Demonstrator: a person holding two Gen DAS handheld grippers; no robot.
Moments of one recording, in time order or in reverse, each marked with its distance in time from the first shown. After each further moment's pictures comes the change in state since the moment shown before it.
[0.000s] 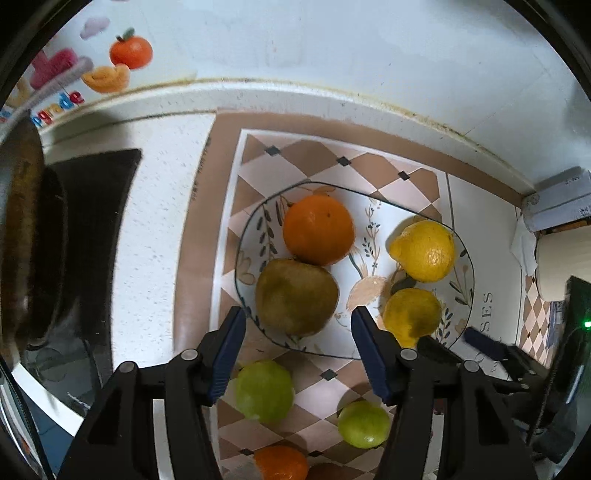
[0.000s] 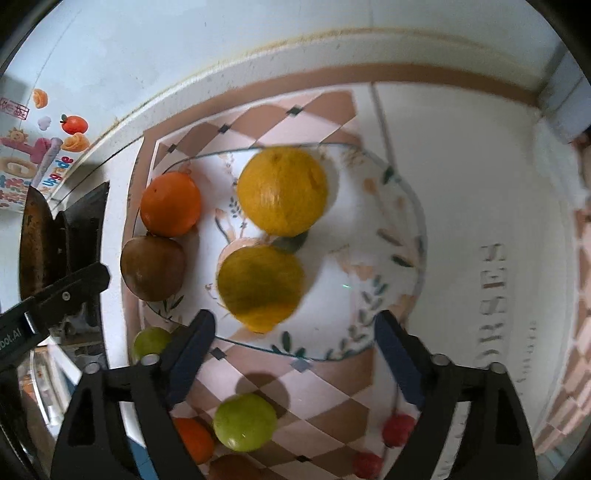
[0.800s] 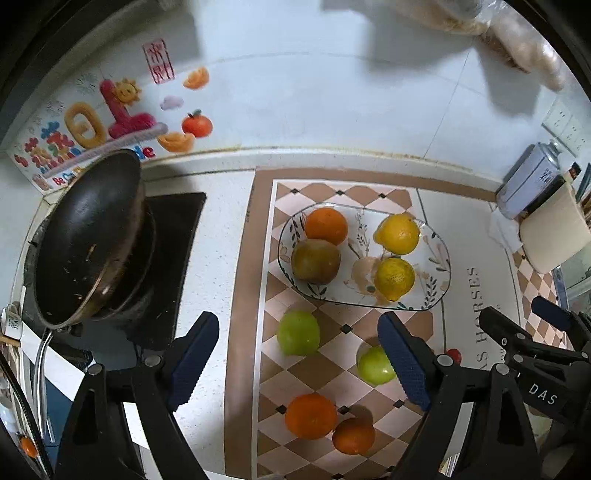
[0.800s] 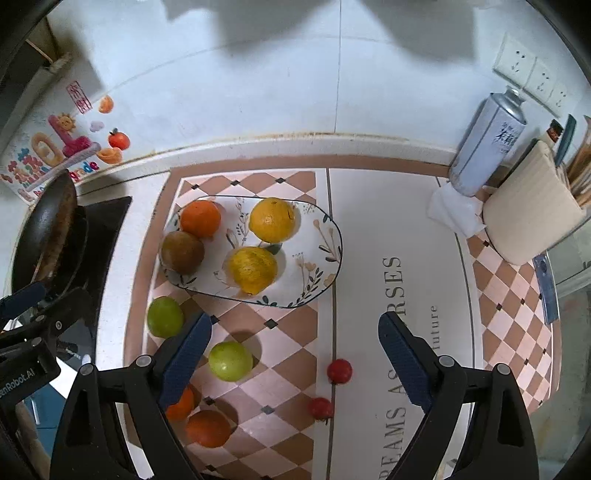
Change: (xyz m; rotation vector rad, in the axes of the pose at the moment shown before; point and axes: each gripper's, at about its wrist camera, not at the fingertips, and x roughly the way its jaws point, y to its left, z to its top) left arm -0.114 -0.006 -0.104 0.078 -0.294 0.106; right arm -0.142 0.022 -0.097 -0.077 -0.276 -0.134
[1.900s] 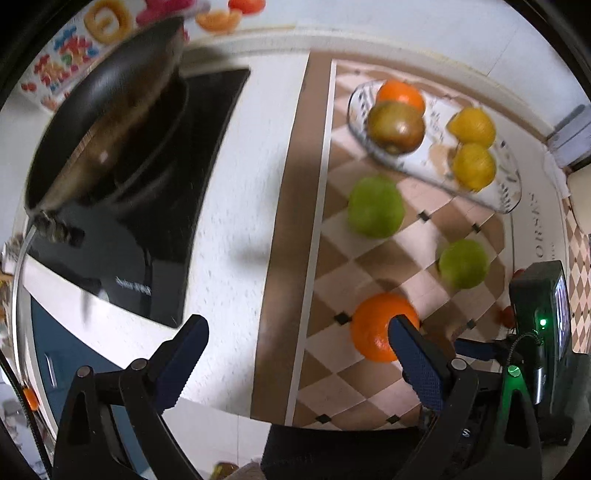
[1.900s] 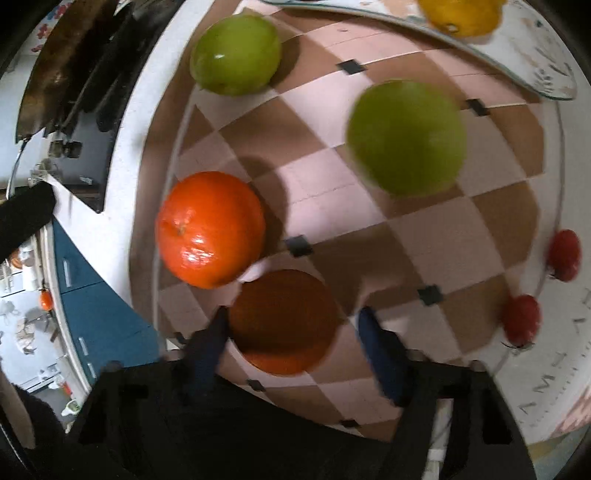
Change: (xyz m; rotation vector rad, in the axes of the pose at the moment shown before) left arm 0.074 0.056 -0.094 -0.084 0.319 0.068; right arm 0.156 0.094 -0.125 -0.242 0.621 0.314
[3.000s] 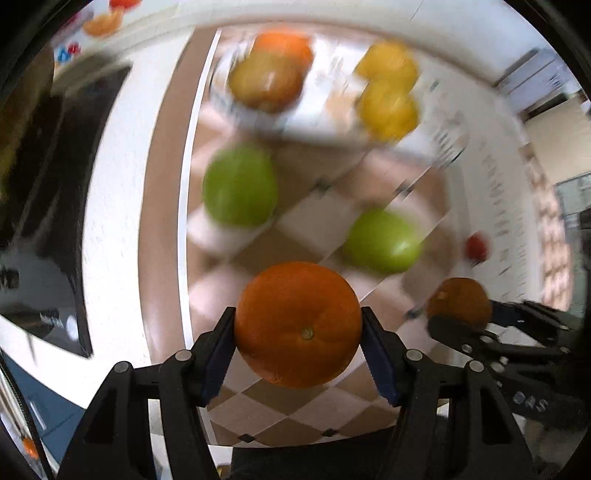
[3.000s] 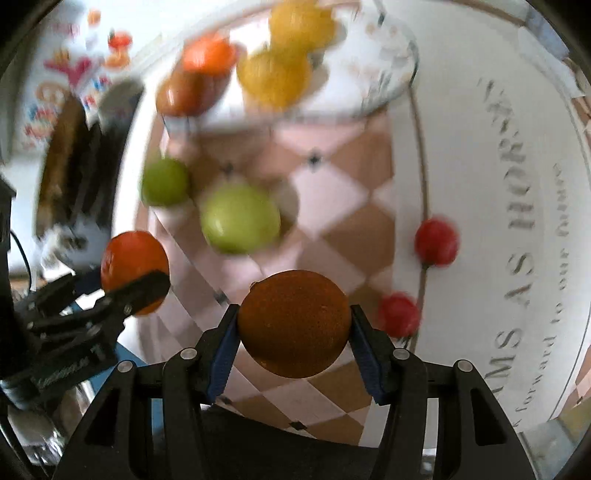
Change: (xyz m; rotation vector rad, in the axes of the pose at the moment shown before) left arm 0.019 -0.095 0.015 0.179 0.049 -0.184; right arm -0.096 -0.101 -0.017 0.260 -0.289 0.071
